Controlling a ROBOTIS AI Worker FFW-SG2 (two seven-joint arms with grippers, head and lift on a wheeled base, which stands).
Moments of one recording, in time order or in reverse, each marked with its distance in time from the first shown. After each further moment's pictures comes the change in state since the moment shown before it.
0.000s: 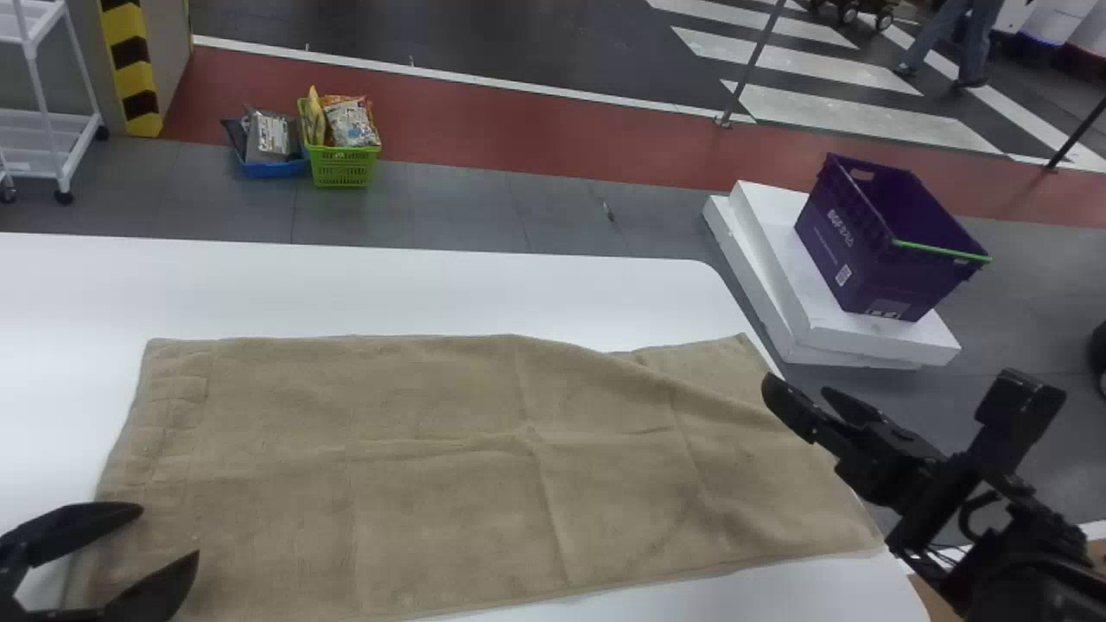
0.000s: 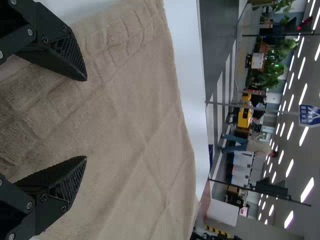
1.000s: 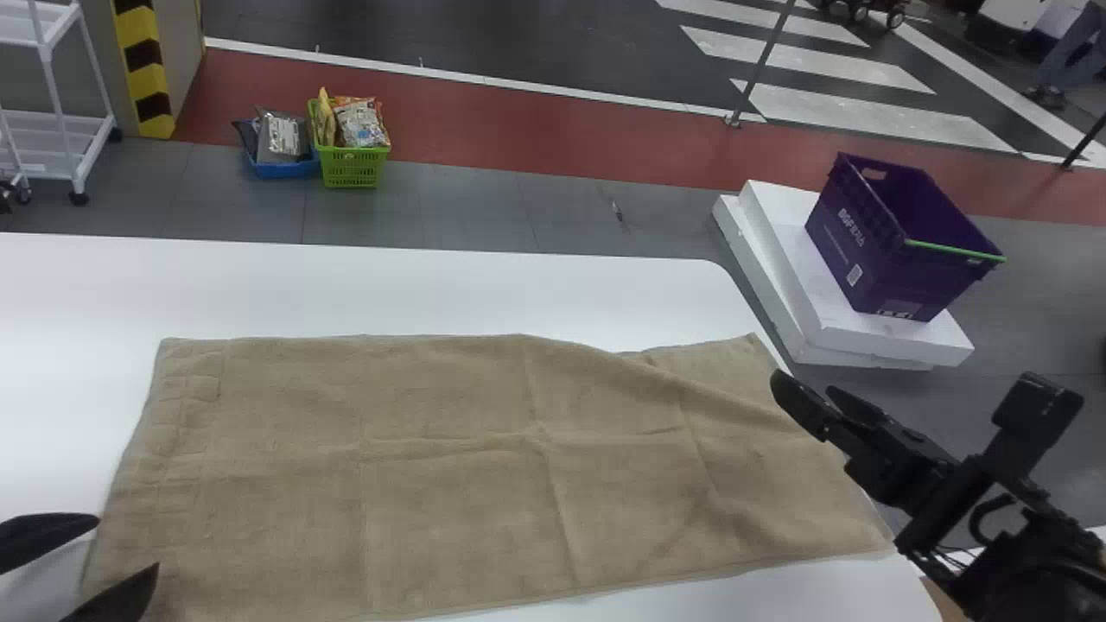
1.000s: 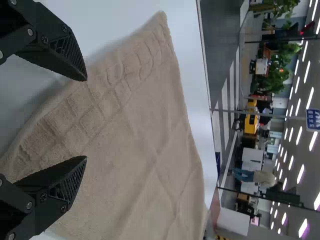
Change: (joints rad) left arm 0.034 0.010 0.061 -0.035 -0.035 -0.012 -0.010; right arm -0.005 0.000 -0.010 0.009 -0.057 0.019 0.009
